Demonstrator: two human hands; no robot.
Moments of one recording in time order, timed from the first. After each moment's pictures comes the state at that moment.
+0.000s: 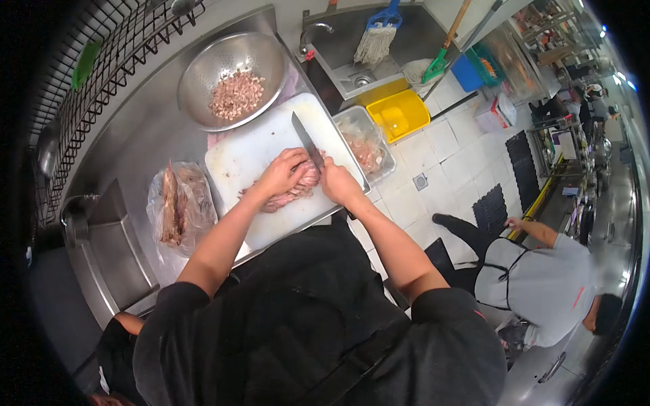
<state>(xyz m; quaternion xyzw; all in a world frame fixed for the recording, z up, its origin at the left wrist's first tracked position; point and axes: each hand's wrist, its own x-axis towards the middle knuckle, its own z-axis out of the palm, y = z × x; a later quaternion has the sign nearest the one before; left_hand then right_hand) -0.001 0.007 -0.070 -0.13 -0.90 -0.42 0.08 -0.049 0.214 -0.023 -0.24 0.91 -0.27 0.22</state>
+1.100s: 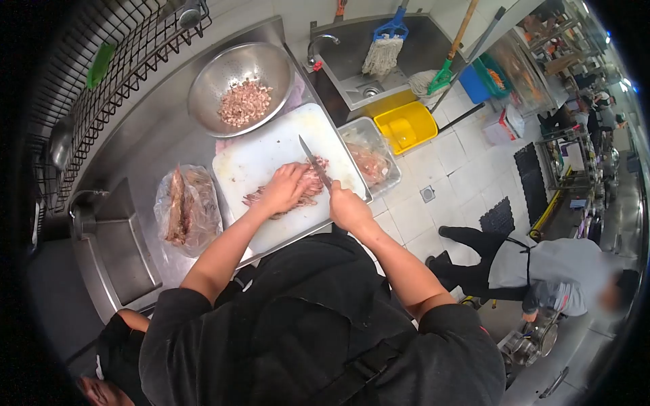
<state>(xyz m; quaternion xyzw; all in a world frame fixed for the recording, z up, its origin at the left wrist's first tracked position) 0.026 0.022 -0.058 -0.06 -0.97 -0.25 0.01 -0.023 0.236 0.023 -0.25 0.91 -0.19 0.27</state>
